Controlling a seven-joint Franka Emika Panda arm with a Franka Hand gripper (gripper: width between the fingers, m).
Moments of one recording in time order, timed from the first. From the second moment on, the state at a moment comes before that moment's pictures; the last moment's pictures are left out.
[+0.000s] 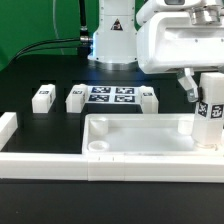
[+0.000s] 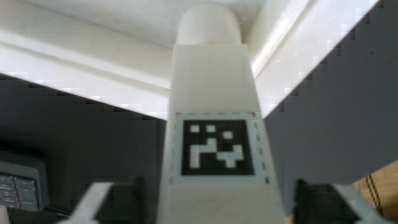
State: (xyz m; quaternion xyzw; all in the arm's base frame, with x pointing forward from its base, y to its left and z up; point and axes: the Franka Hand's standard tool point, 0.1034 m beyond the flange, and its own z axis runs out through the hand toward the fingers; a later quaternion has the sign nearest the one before) arm 0.619 0.112 0.100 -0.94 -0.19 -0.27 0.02
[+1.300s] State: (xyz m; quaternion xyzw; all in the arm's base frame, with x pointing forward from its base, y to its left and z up) arm 0.627 0.111 0.118 -0.97 -0.17 -0.17 0.03
